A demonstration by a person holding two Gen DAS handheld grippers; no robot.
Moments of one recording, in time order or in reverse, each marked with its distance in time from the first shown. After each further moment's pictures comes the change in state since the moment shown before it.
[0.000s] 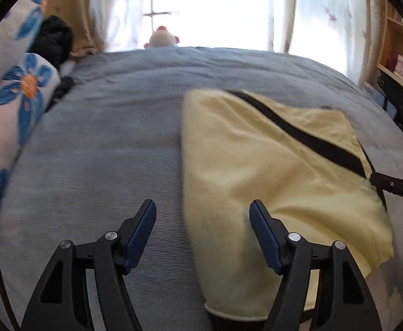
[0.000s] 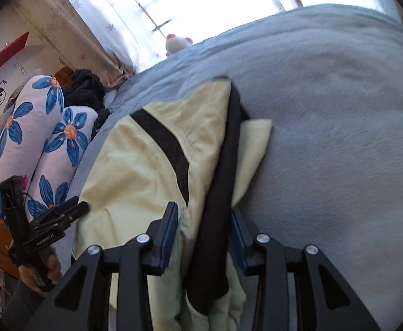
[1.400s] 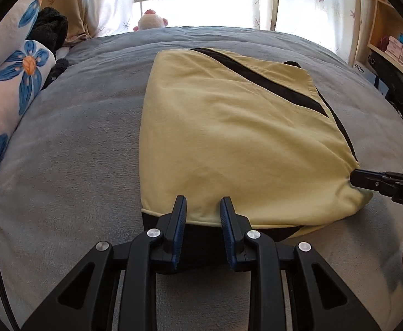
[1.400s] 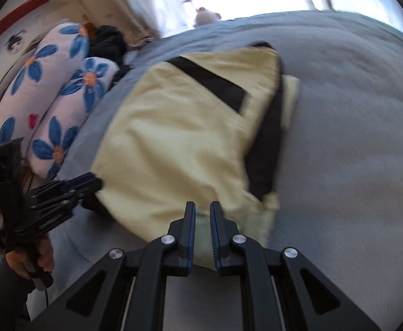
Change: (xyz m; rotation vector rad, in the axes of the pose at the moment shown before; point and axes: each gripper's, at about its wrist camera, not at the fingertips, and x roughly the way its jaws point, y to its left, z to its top) left arm -0.031 -0.053 -0.073 0.034 0.099 -0.027; right arm -0.007 0.002 -0.073 -0.102 0.165 0.007
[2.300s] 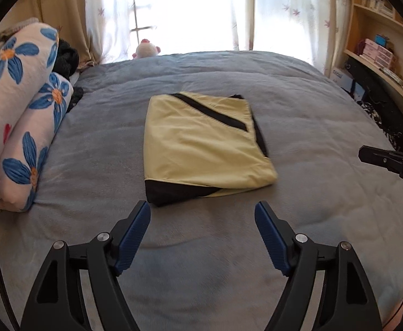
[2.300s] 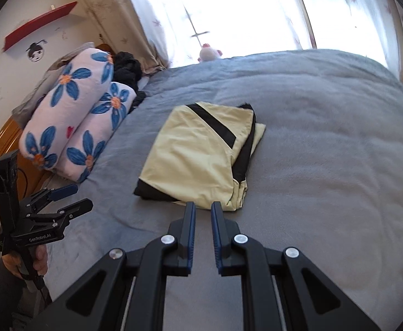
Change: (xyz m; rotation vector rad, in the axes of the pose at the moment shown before) left arm -0.230 -0.082 -0.023 0.039 -0.052 0.002; right arm -0.233 0.070 -0.031 -0.112 -0.130 -0.027
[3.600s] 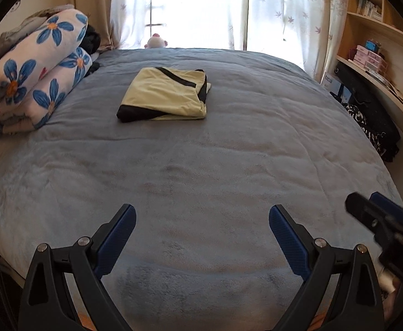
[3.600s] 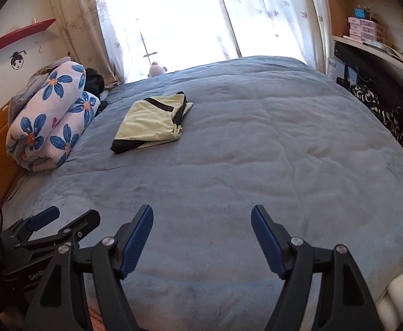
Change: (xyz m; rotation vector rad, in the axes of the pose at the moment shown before) left arm -0.130 -0.196 -0.194 -0.176 -0.015 0.044; right arm -0.184 0.020 -0.228 0.120 -0.078 -0.306
